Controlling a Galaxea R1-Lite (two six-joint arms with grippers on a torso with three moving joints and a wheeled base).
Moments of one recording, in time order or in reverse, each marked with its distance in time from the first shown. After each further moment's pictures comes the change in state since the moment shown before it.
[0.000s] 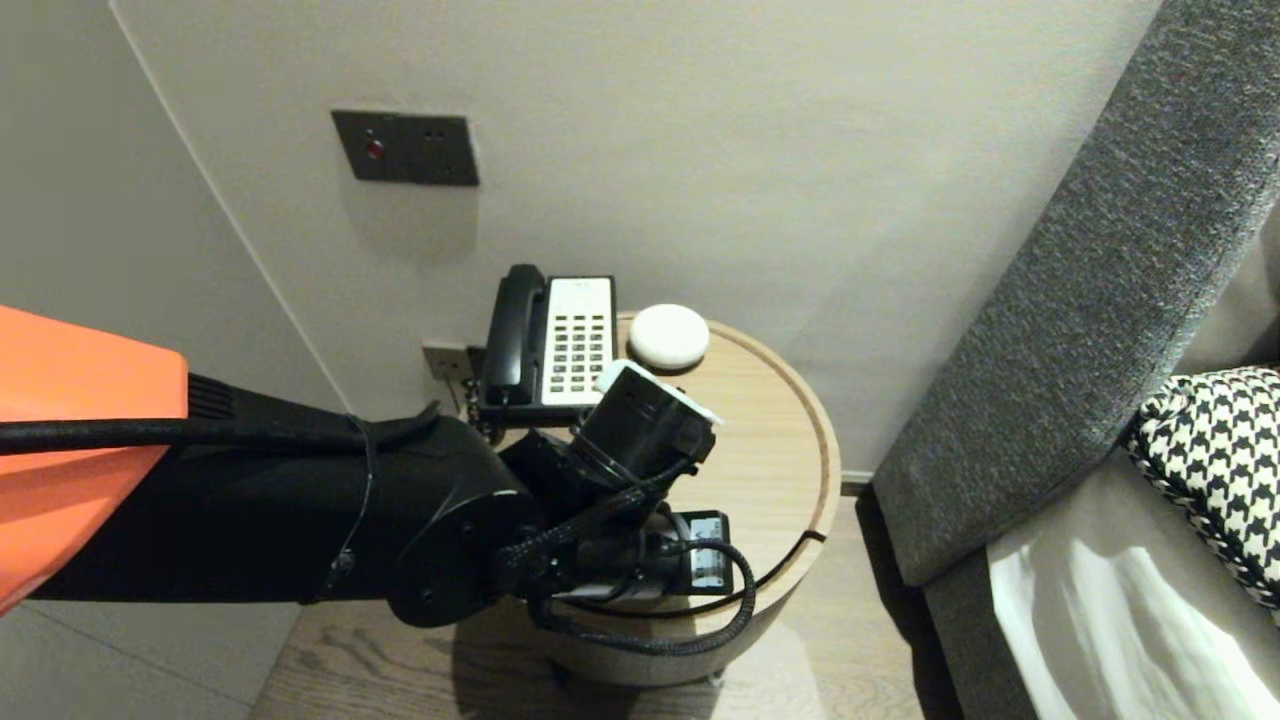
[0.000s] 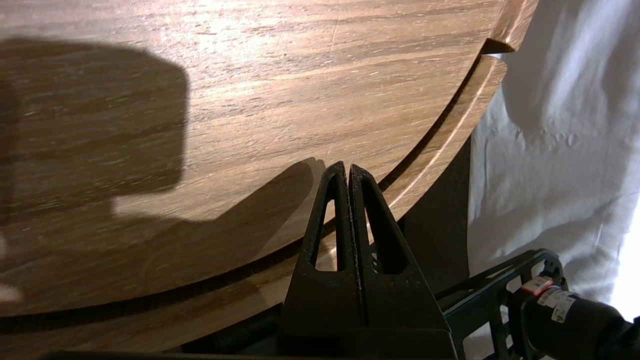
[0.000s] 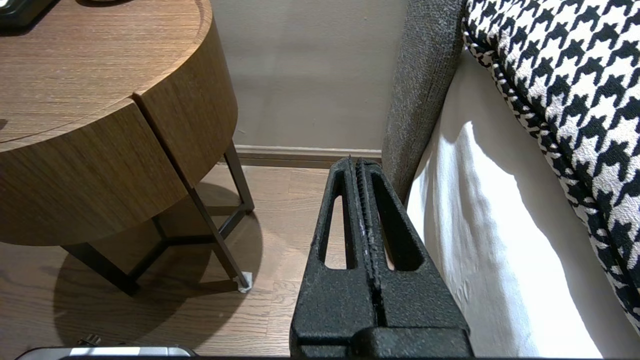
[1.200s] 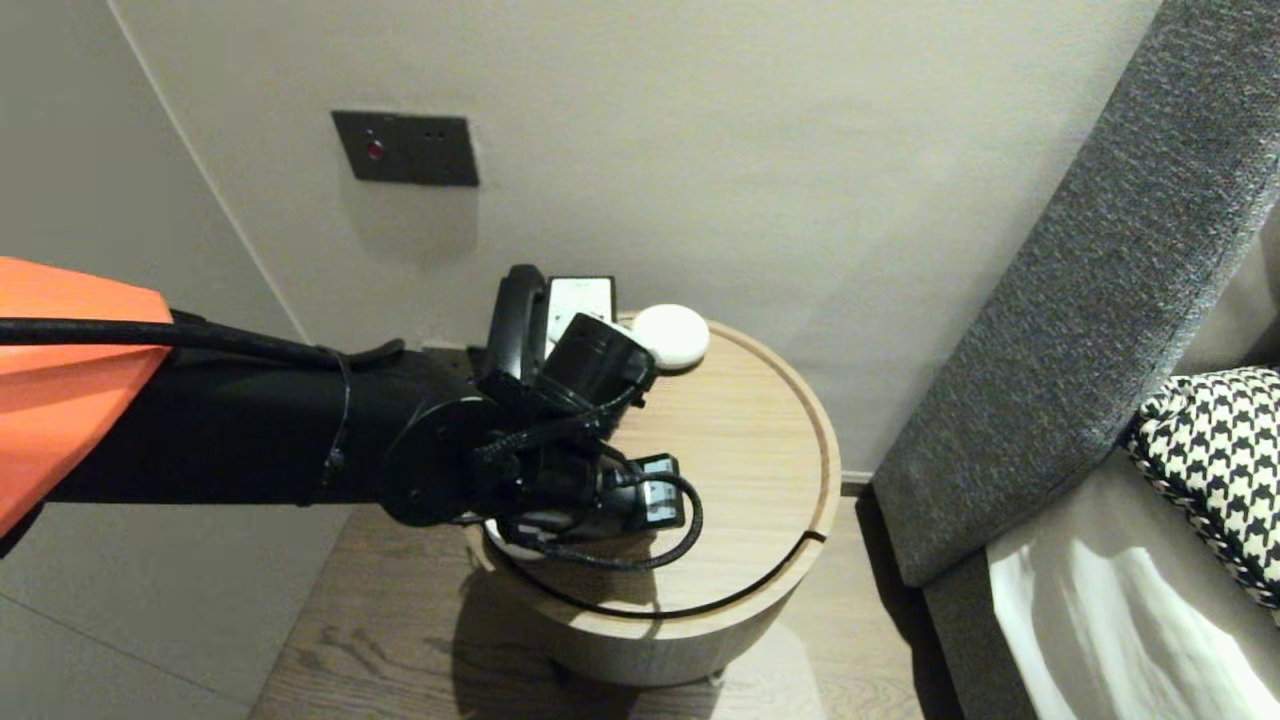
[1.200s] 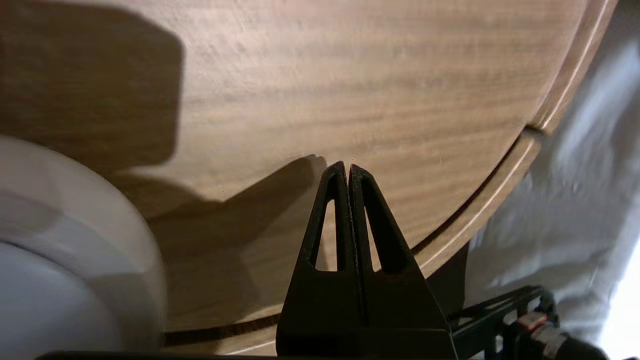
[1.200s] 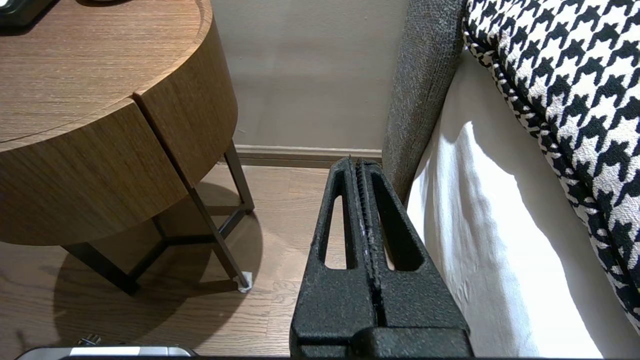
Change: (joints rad) left arm 0.120 0.017 -0.096 0.112 -0.033 0.003; right arm 0.000 0.000 0.000 0.001 0.000 0.000
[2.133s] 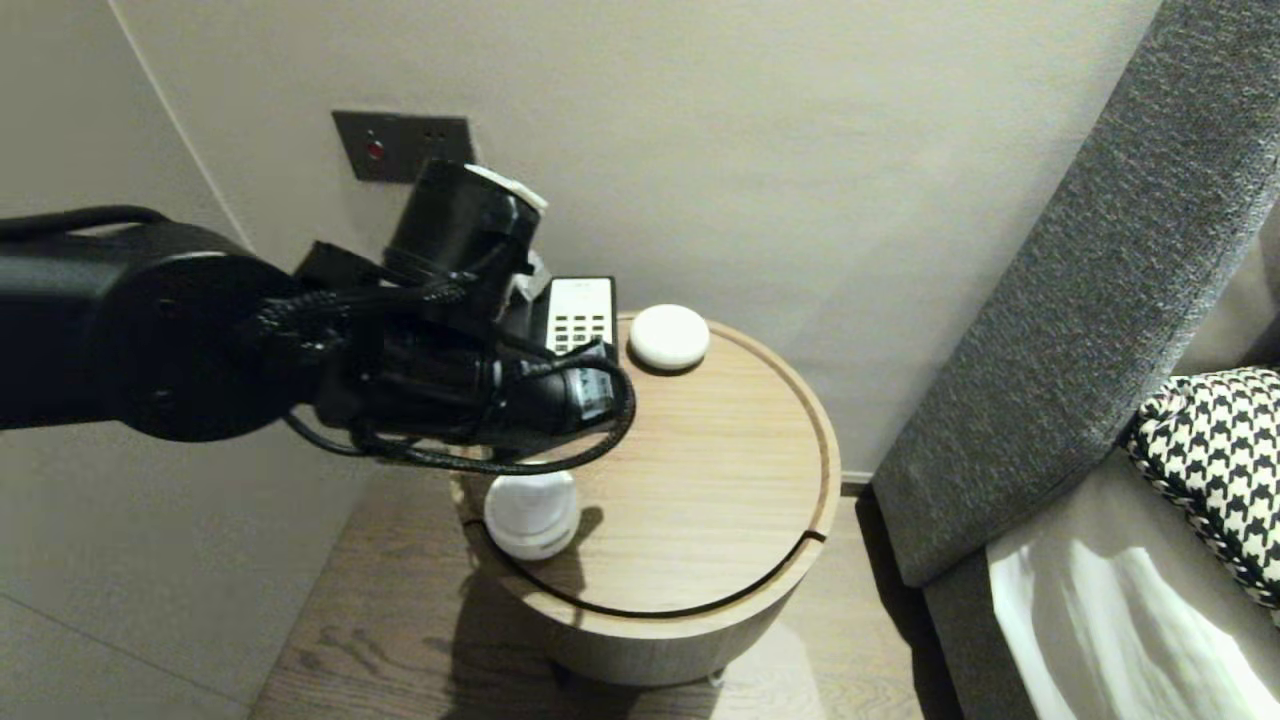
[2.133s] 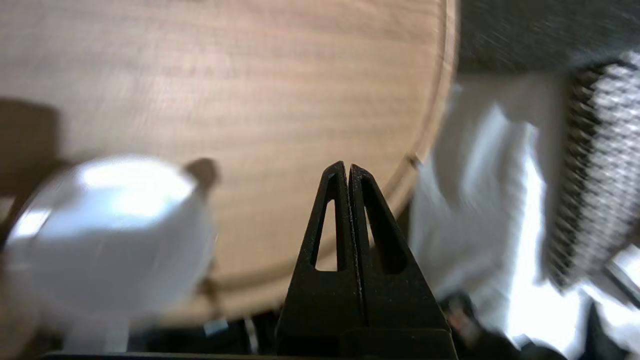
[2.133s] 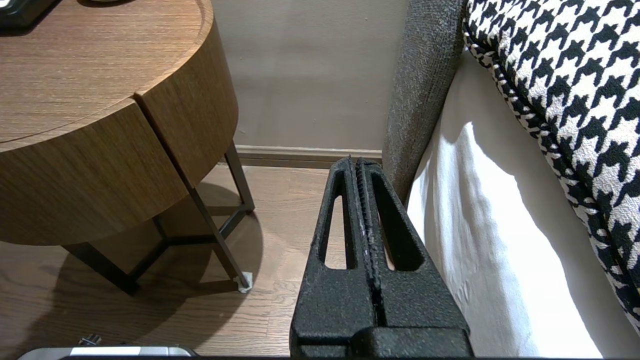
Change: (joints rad) left arm 0.075 -0.191 -0.058 0.060 -0.043 -0.003; right arm 0.000 0.000 0.000 0.000 0.000 0.000
